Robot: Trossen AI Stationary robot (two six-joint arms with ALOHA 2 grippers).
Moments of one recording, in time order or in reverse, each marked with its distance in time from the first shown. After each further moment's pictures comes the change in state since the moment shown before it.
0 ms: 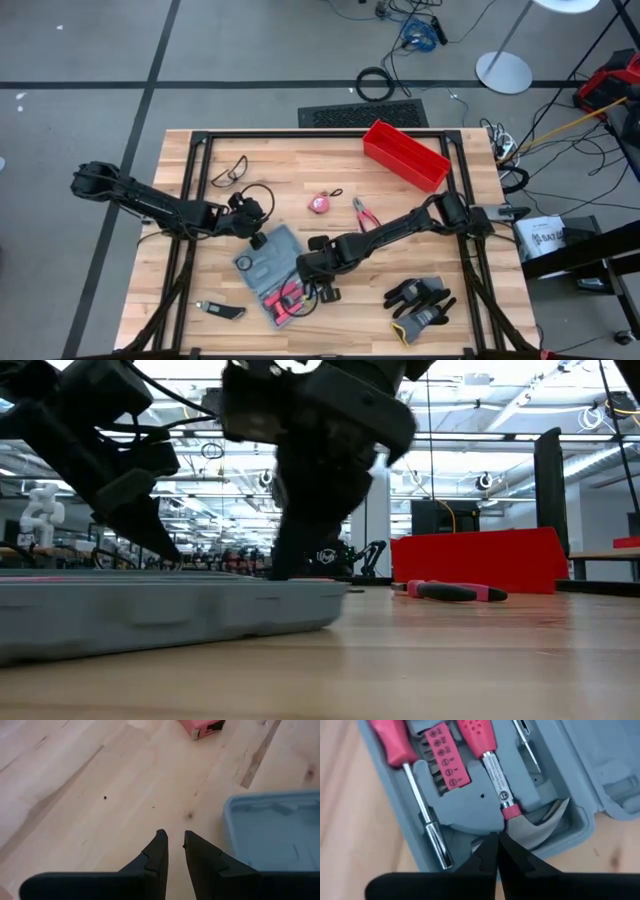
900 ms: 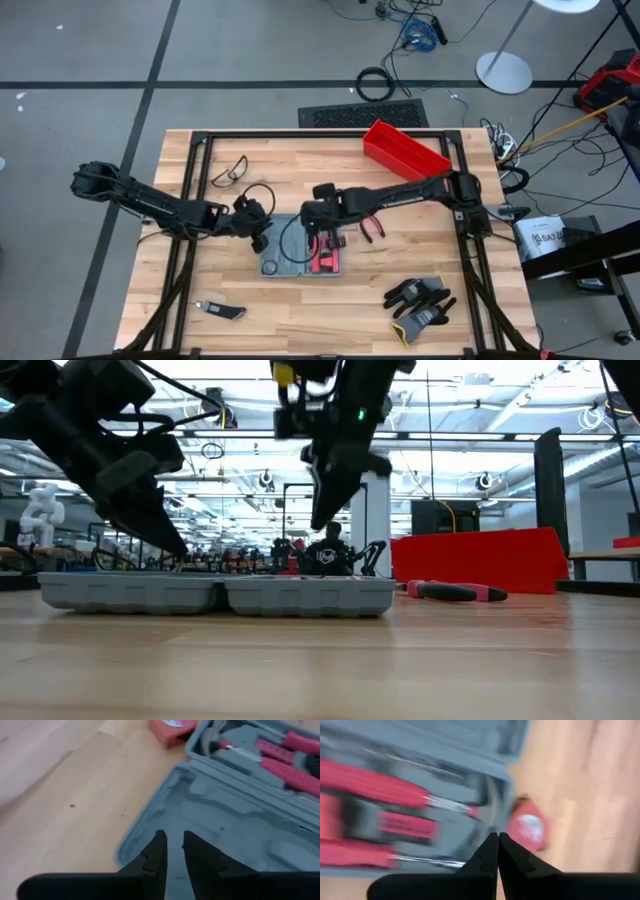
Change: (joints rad) left arm 0.002 0.000 0.001 0.084 0.091 -0.001; right arm -0.200 -0.176 -0.009 -0.170 0.228 -0.296
